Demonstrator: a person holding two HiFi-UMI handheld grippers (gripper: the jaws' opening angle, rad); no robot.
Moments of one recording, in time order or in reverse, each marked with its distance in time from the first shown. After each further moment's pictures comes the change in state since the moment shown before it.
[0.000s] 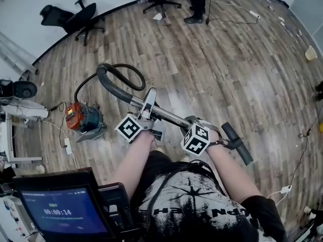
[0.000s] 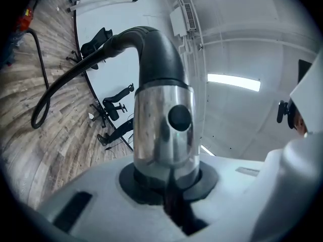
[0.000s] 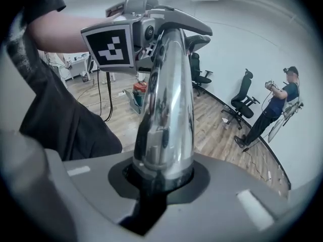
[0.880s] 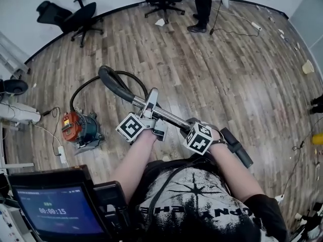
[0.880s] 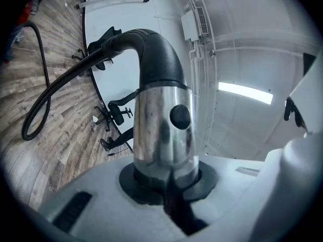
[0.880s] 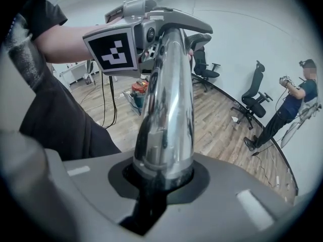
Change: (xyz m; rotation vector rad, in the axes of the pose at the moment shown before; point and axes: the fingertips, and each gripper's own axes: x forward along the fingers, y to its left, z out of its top) left arm 0.078 0.074 0.123 -0.045 -0.037 0.016; right arm 0.077 -0.087 0.090 0.004 0.051 0.118
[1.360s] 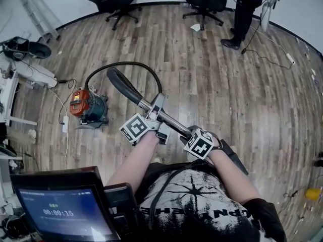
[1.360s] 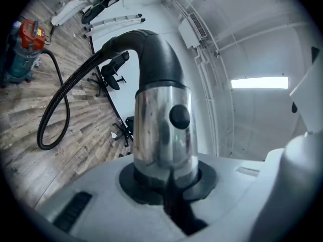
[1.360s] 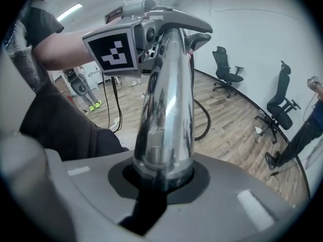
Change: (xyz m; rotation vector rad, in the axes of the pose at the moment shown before) left arm 0.035 0.019 -0.022 0.163 -0.176 0.217; right arm -0.003 -0.050 -0.043 -0.157 -0.057 0.256
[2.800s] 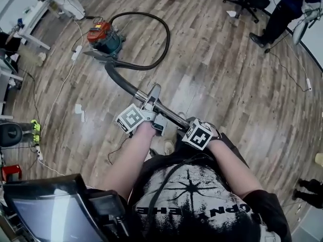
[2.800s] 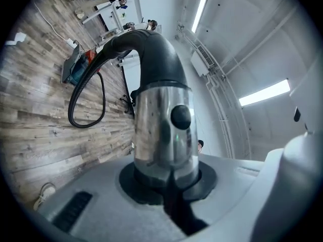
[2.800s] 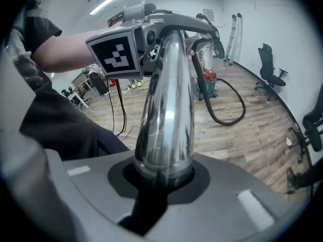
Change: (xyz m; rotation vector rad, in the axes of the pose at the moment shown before) left arm -0.236 -0.049 -0.208 -0.056 -0.343 0.228; right arm -0.068 0.207 -0.212 -0.311 0.113 0.305
